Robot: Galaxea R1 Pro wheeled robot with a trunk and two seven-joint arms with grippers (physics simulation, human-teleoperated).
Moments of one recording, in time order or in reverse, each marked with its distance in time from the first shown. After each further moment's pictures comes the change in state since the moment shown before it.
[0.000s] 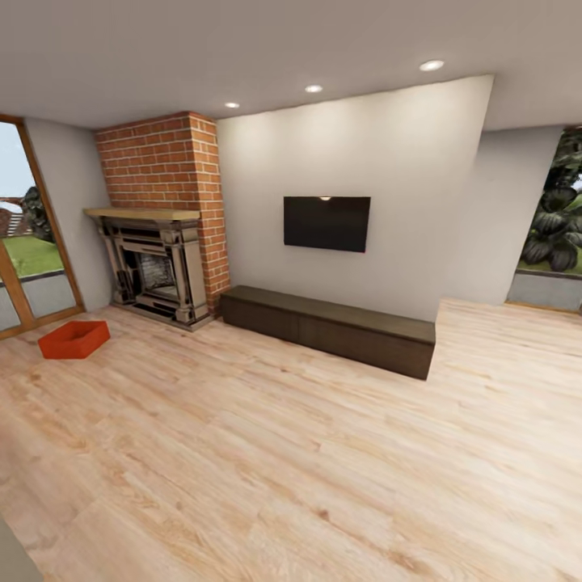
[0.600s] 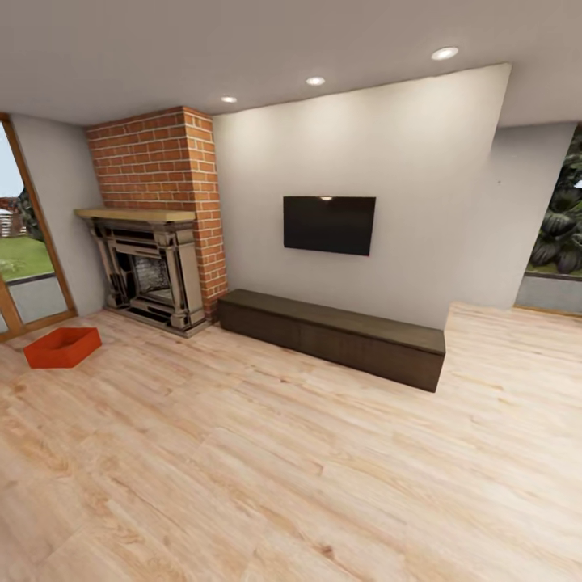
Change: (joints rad) left arm 0.000 0.000 0.000 0.000 0.000 0.000 0.000; right arm 0.000 0.000 0.000 0.000 0.000 0.000 0.000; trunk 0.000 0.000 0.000
